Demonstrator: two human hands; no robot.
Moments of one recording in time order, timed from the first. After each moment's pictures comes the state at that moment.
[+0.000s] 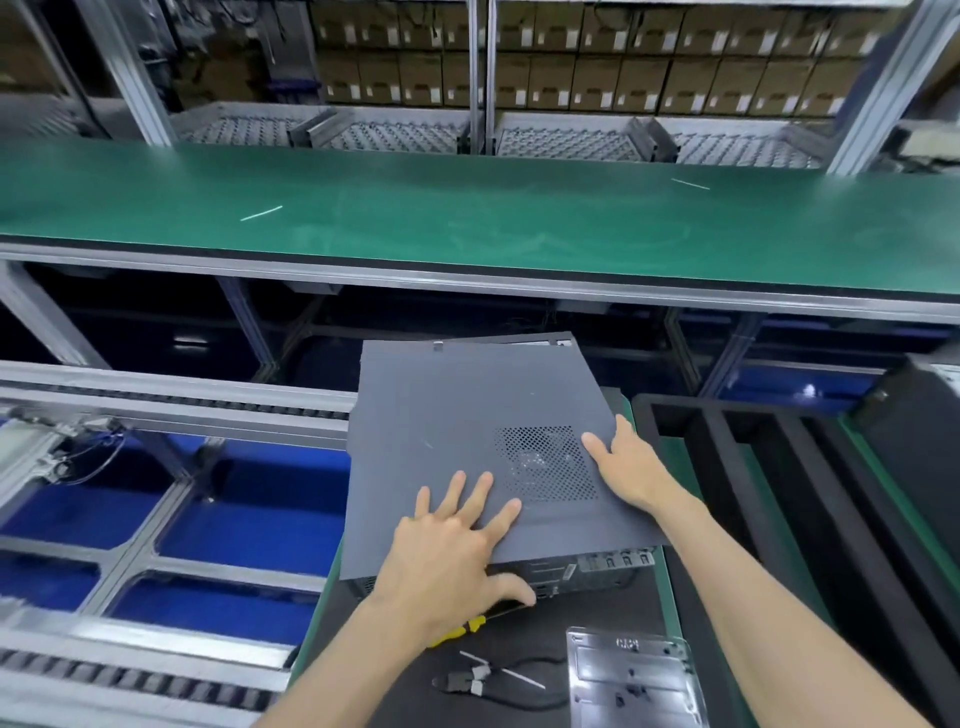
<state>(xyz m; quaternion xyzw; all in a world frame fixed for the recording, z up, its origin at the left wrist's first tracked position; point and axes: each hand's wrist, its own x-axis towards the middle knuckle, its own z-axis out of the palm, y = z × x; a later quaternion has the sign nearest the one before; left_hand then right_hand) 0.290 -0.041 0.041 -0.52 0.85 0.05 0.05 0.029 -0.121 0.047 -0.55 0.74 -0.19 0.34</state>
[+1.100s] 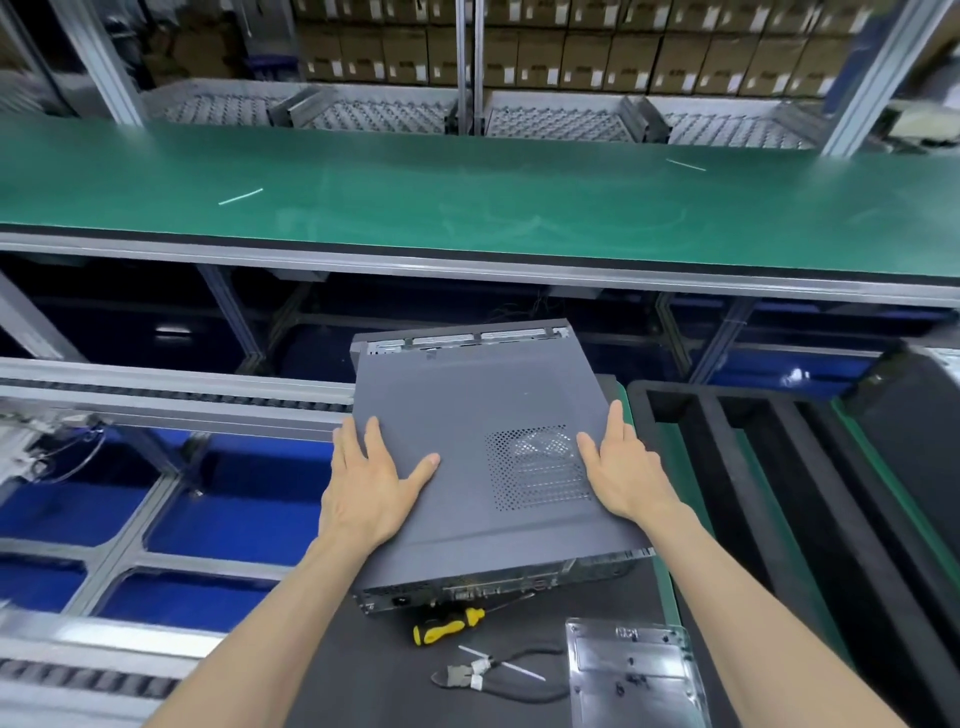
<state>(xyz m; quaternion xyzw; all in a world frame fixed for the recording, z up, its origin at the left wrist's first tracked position) 0.348 -0.119 0.014 -0.74 0.64 0.18 -0.14 0.044 -0.111 0.028 -0.58 0.78 -0.10 0.20</state>
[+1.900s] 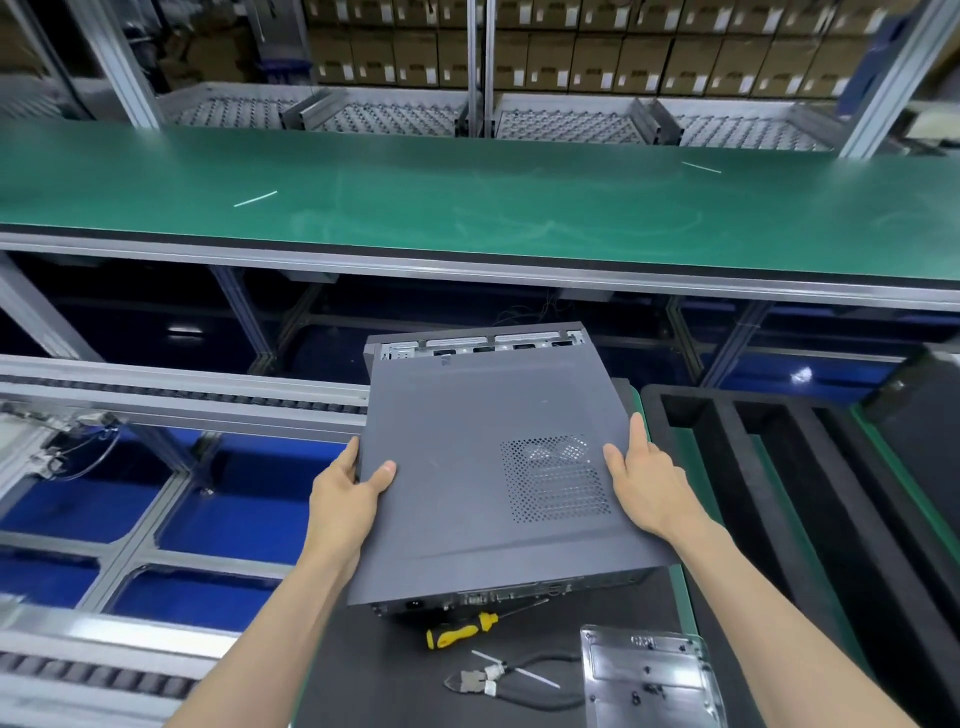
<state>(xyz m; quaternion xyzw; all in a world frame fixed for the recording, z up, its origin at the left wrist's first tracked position) 0.381 -0.107 0.012 -0.65 0.39 0.47 -0.46 0.036 -0.106 0.023 -0.58 0.78 -0.12 0.20</state>
